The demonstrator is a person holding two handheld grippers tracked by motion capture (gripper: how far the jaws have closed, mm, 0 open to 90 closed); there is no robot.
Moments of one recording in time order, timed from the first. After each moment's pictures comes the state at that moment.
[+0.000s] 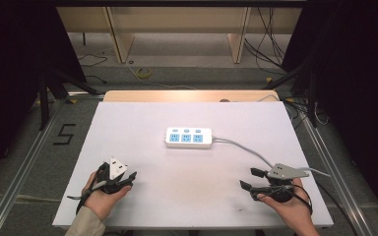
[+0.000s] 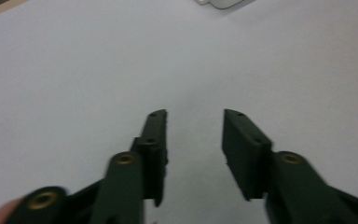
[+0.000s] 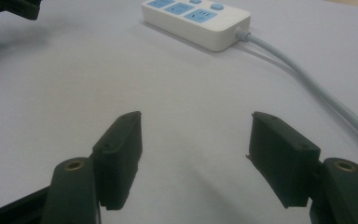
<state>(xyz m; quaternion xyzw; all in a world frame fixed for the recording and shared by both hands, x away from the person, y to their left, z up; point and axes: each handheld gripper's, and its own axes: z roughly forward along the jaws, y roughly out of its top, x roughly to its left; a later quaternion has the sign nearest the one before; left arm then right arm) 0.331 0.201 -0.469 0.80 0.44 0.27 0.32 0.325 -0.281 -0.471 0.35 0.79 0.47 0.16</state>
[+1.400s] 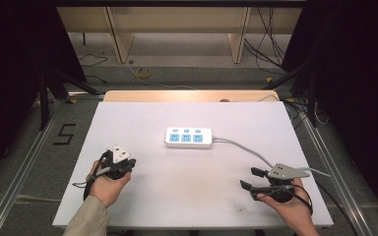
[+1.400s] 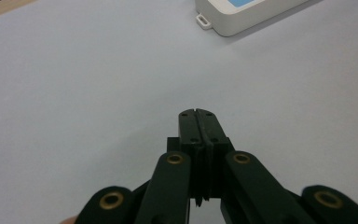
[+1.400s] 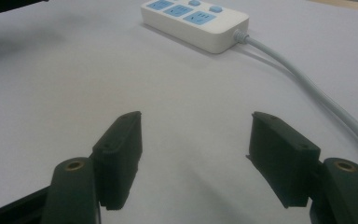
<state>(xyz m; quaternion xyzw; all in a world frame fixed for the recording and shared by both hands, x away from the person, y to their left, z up) 0.358 0.191 -0.450 0.79 0.45 0.25 0.32 0.325 -0.281 -0.470 0.35 0.79 0.47 0.16</state>
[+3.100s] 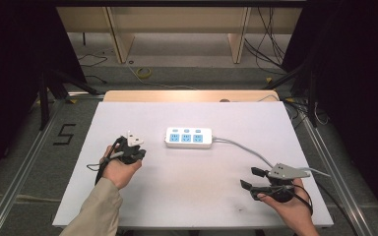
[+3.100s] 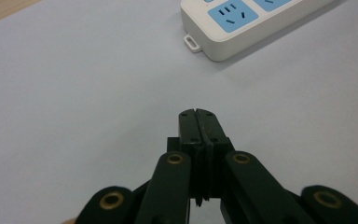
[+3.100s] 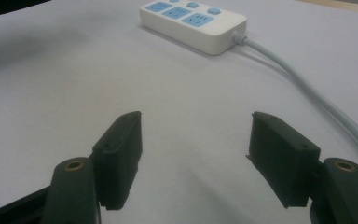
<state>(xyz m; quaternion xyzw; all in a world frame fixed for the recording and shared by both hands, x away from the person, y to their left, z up) 0.397 0.164 -0.438 0.82 0.44 0.23 0.30 0.324 -0.281 -0.469 0.35 0.79 0.47 0.16</state>
